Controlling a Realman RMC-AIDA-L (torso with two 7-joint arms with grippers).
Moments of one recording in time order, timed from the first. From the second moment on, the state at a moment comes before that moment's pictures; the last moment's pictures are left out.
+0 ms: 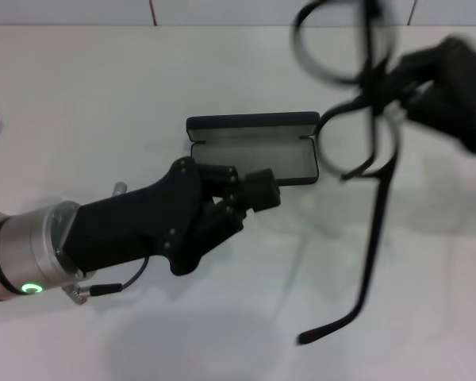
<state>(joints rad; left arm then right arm) -0.46 -2.08 1.10 0.27 1.31 2.00 -1.09 0.54 2.02 -1.05 -0.91 -1.38 -1.83 1.54</state>
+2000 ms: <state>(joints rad) -0.48 -2.10 1.31 0.19 0.97 2.01 -0.99 0.67 2.03 -1.57 -0.56 -0.97 -1.55 1.00</state>
